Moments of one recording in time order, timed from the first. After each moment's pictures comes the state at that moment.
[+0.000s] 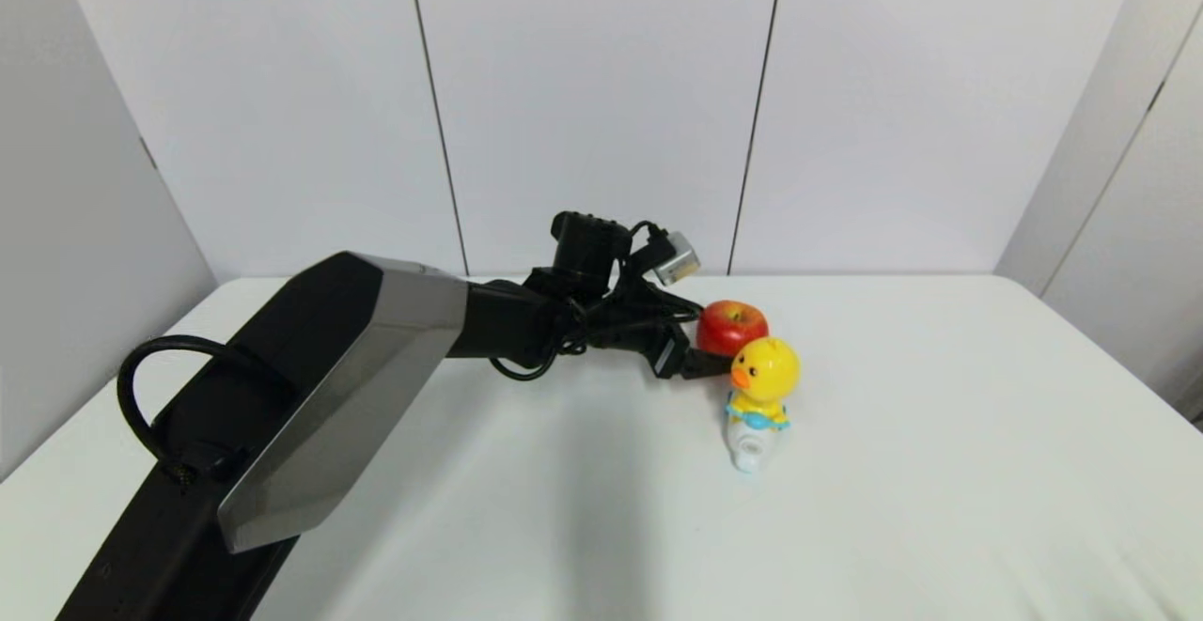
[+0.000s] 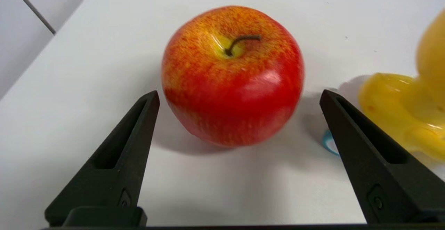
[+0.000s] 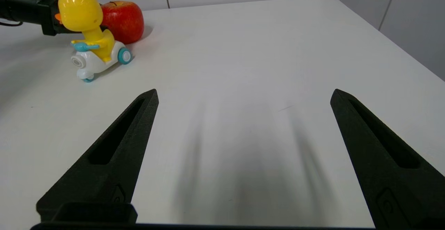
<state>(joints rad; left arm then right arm) -0.61 2.48 -1.87 -0.19 -0.69 0.35 0.00 0.00 0.00 -0.02 -0.04 0.06</state>
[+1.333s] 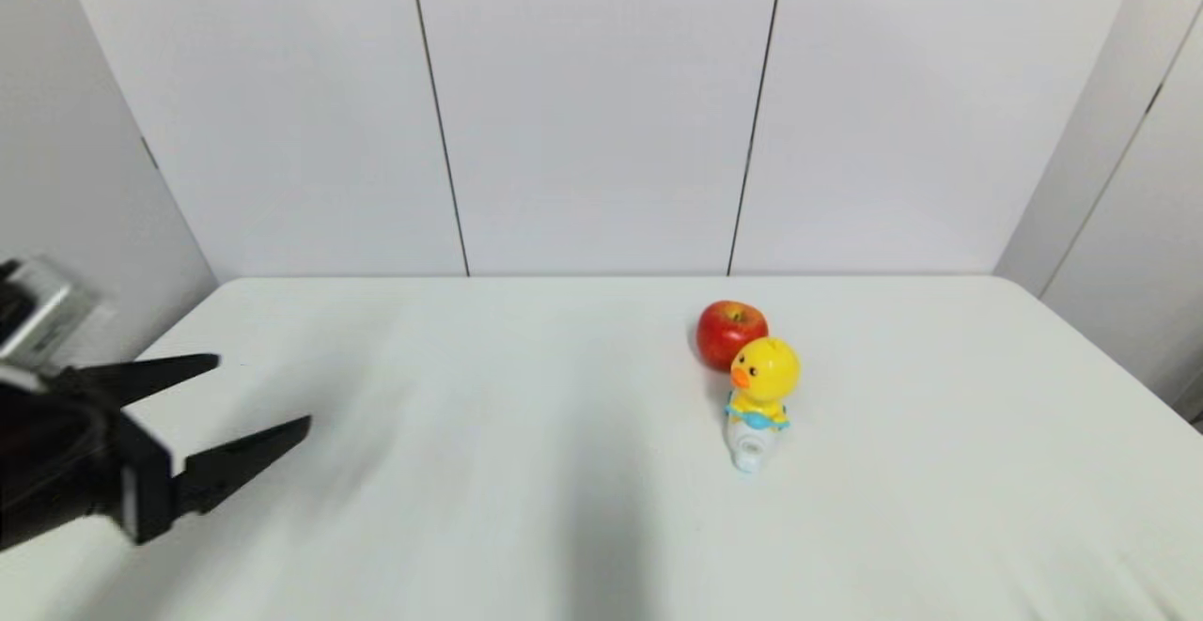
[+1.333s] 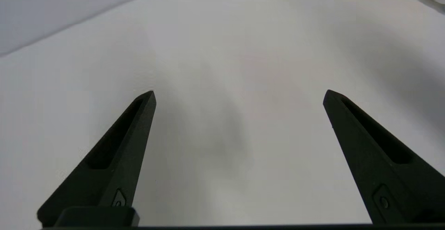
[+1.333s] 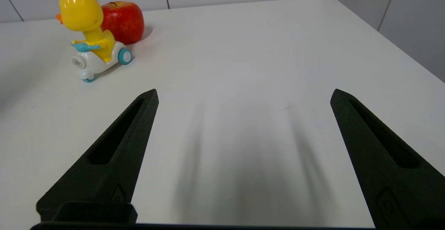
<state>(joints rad) -0.11 1.05 -0.49 -0.20 -0.30 0.27 0.00 0.00 0.00 -0.02 -0.04 0.06</state>
